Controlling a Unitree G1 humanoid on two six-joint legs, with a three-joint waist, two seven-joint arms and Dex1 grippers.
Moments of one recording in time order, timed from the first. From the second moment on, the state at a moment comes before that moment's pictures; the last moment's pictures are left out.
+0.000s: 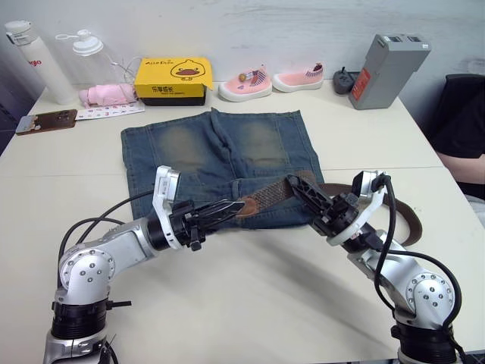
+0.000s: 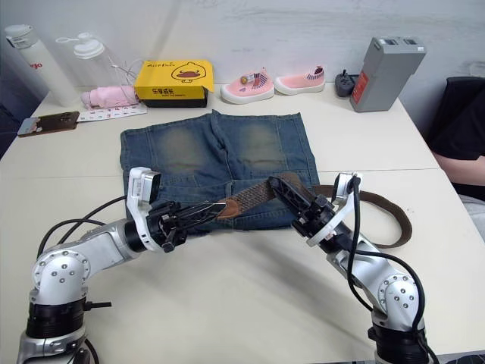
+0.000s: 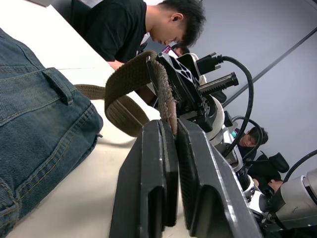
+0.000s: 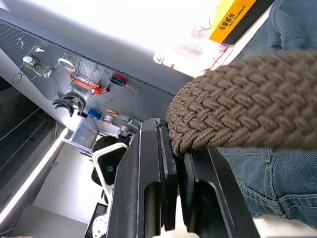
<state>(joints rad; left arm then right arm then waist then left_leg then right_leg) -0.29 0.49 0.17 -0.39 -1.27 1.01 -0.48 -0.15 -0.35 -0.14 -0.43 1.79 0.69 0.02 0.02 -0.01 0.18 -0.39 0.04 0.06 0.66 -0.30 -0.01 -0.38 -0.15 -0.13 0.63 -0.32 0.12</state>
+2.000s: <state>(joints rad) 0.23 0.84 0.07 -0.50 -0.19 0.18 -0.86 -0.10 -0.54 -0.35 -0.35 1.75 0.71 -0.06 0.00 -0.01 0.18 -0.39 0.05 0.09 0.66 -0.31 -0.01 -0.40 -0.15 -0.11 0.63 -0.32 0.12</state>
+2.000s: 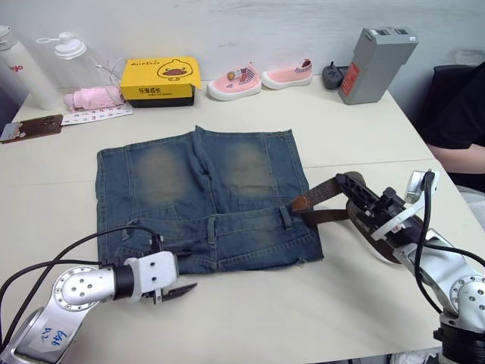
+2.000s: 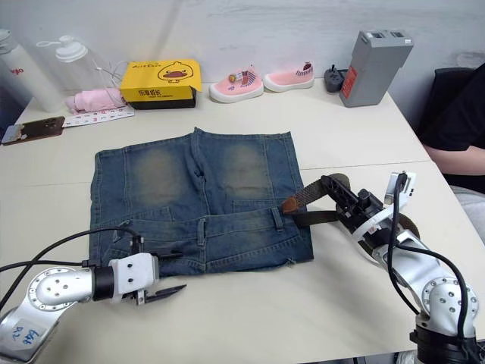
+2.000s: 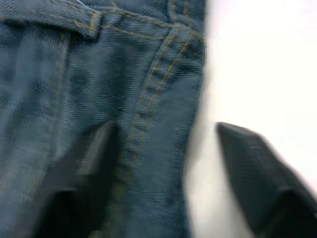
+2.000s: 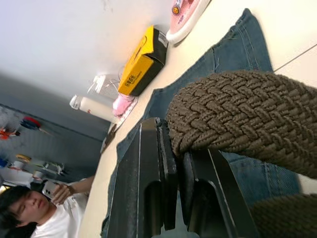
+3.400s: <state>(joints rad) -0.43 0.60 -0.33 -0.16 -0.10 0.08 -0.89 -0.14 -0.38 -0.13 -0.31 1.35 0.87 -0.23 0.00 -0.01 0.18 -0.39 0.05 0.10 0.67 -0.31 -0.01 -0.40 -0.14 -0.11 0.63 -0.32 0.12</state>
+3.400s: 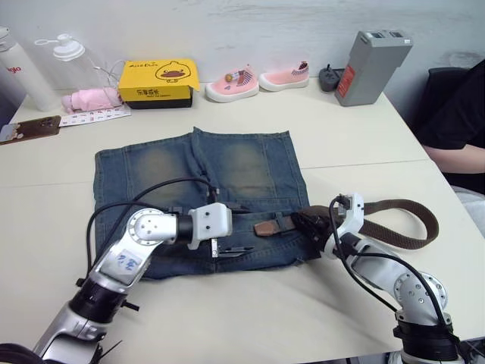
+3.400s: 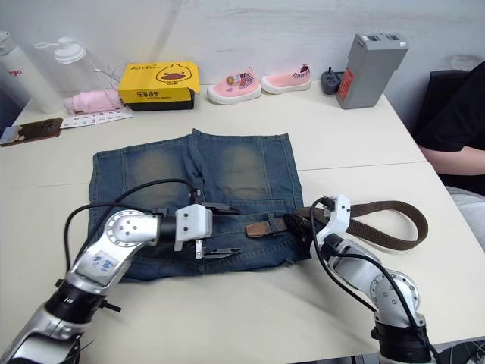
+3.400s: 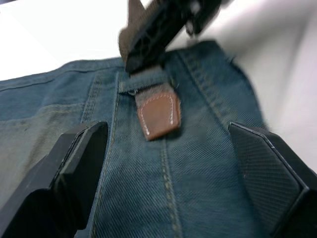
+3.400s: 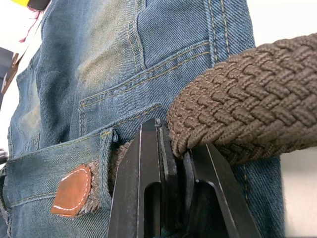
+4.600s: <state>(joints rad) -0.60 0.44 -0.38 0.15 0.06 -0.14 -0.95 -0.10 -0.33 -0.16 -0.36 1.33 0.89 -0.23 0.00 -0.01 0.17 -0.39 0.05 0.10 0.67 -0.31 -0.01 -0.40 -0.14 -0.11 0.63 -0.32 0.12</state>
